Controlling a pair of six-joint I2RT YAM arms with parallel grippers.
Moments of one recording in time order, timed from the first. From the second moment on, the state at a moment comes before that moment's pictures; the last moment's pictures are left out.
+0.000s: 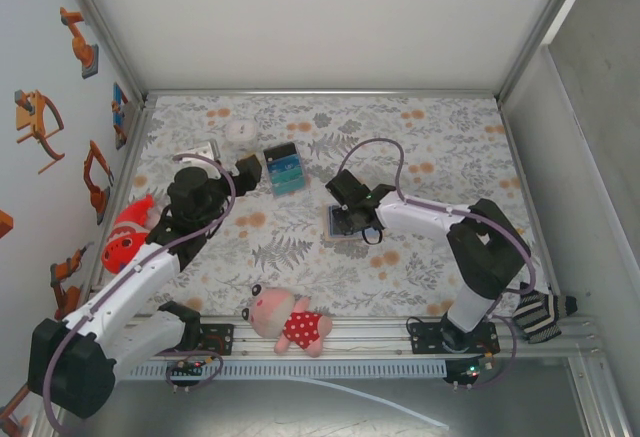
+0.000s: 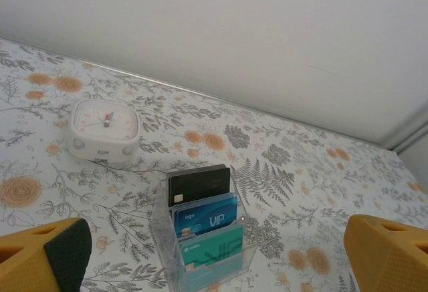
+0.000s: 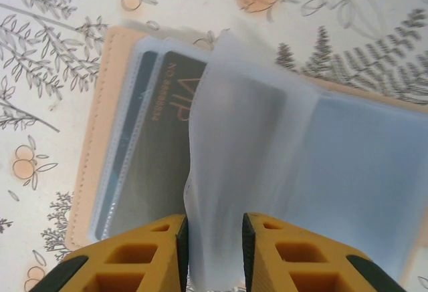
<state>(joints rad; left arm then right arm) -0.47 0.97 0.61 0.11 -0.13 -0.45 0.78 1.68 1.03 -0.52 0.14 0.40</state>
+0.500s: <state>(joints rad) -0.70 1.16 0.75 0.02 -0.25 -0.28 0.68 1.58 0.89 -0.51 0.18 0.47</state>
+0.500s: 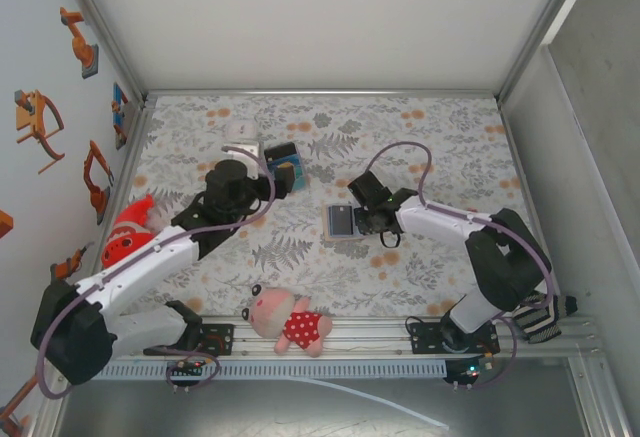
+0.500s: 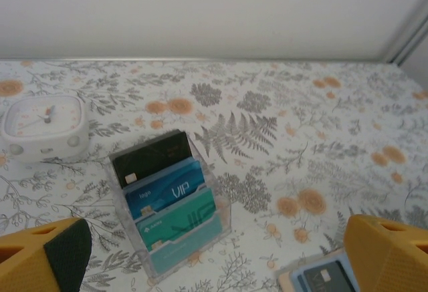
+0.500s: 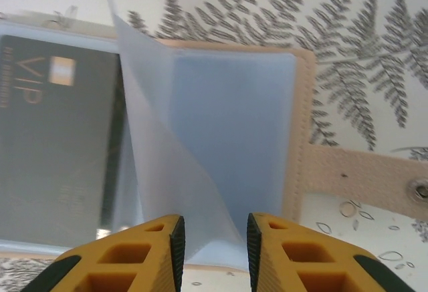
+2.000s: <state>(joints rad) -0.92 1.80 0.92 0.01 -0.36 -0.15 0.47 1.63 0.81 -0.22 -0.38 0.60</state>
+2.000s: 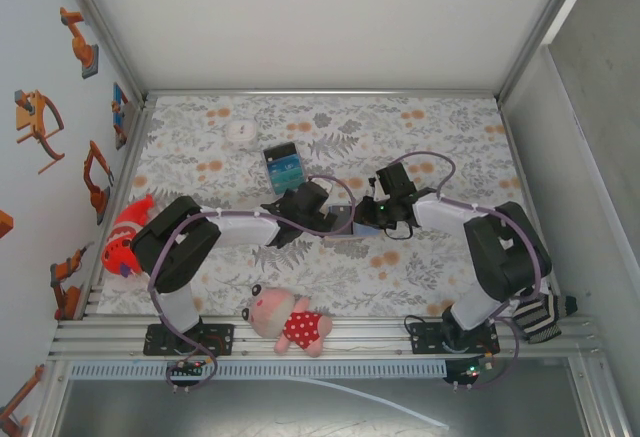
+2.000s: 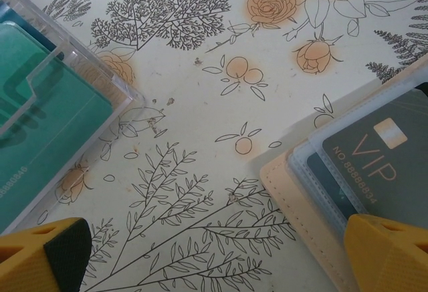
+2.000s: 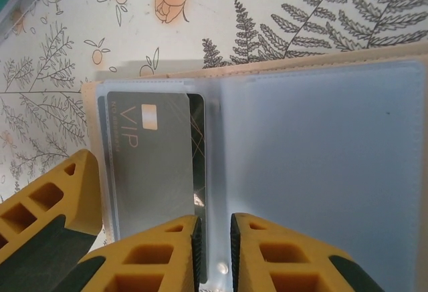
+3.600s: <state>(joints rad) -0.92 1.83 0.94 -0.02 -0.40 -0.14 0.41 1.73 0.73 0.08 -0.59 0.75</state>
